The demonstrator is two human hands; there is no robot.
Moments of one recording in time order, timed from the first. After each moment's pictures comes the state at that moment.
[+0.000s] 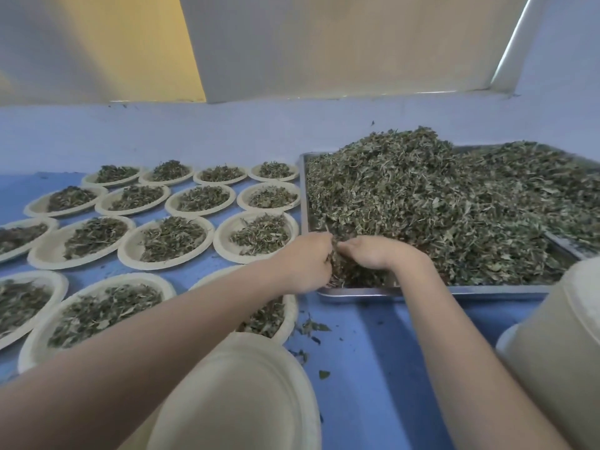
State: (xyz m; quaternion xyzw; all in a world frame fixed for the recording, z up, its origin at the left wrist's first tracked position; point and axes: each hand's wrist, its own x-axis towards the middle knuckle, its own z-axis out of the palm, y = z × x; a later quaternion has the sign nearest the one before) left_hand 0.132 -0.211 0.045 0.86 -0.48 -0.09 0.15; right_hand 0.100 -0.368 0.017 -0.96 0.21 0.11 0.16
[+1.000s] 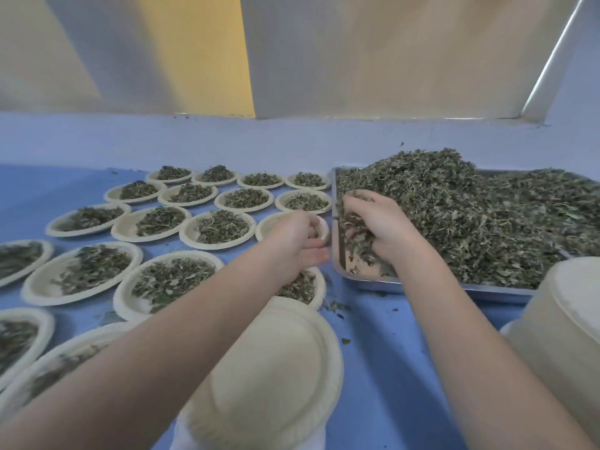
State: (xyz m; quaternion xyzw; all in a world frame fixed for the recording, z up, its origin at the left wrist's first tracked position) left_hand 0.086 -0.143 0.089 0.64 -0.02 -0.27 0.71; right_hand 0.062 -0.278 0.082 -0.70 0.17 -0.18 0.67
